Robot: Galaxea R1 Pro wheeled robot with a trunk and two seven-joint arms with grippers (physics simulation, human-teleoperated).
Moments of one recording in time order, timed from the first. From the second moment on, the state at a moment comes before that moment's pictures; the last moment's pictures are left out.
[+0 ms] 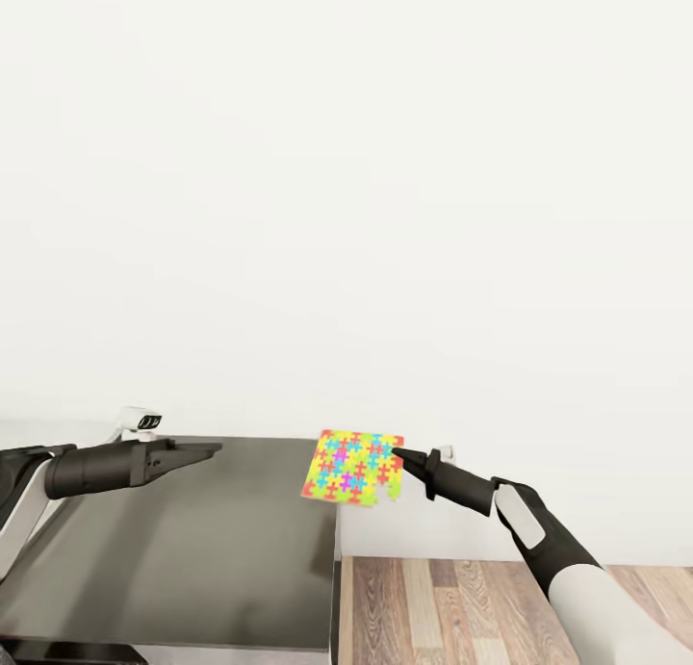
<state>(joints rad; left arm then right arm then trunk) -0.44 0.46 0.09 -1.47 0.48 1.04 -1.33 -0.67 -0.10 0.02 -0.62 -0.83 0.85 0.81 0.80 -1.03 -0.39</state>
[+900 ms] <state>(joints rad) -0.44 0.45 0.09 -1.47 0.48 1.04 -1.33 -0.67 -0.14 0.02 -0.62 -0.82 0.77 0.99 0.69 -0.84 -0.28</state>
